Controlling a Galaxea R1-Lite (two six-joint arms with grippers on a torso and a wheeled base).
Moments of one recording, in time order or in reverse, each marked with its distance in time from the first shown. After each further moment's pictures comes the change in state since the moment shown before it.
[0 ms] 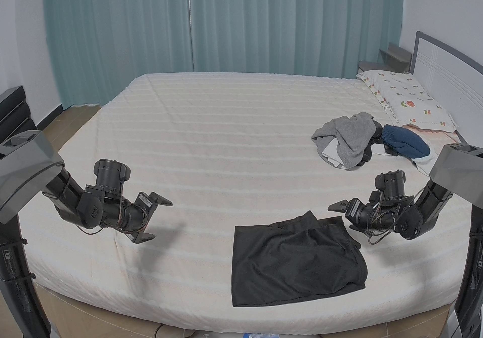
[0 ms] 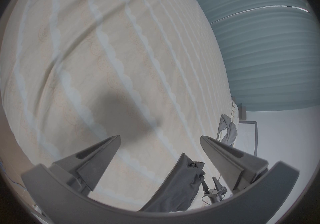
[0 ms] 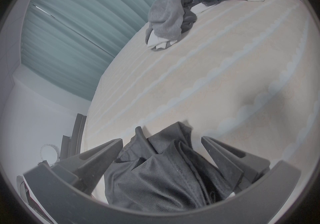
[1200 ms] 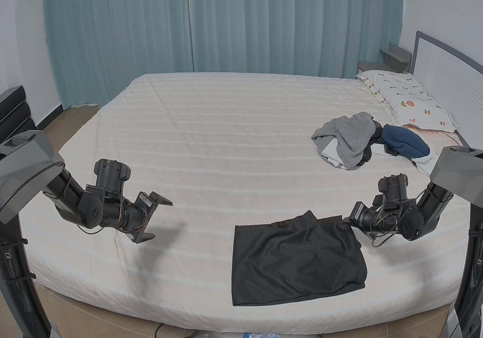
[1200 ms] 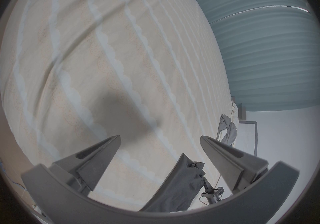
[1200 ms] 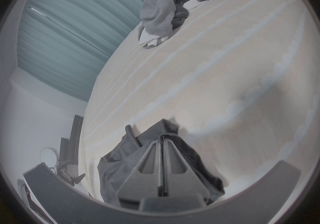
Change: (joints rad) left arm 0.000 0.004 -0.005 -0.001 0.001 0.001; right arm -0.053 0.014 0.010 0.000 0.010 0.003
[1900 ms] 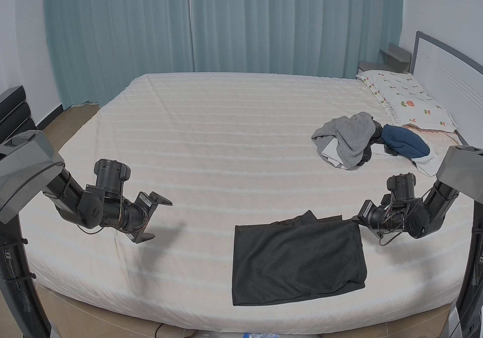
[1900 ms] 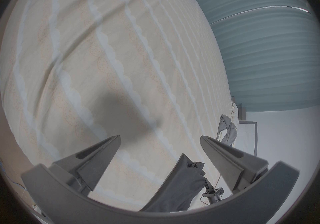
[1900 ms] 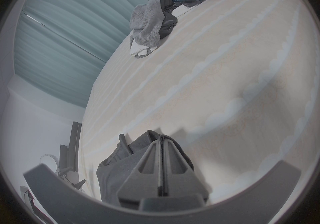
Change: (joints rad) left arm 0.000 0.000 0.000 0.000 0.000 0.000; right arm -0.049 -0.005 0.013 -0.001 0.002 0.001
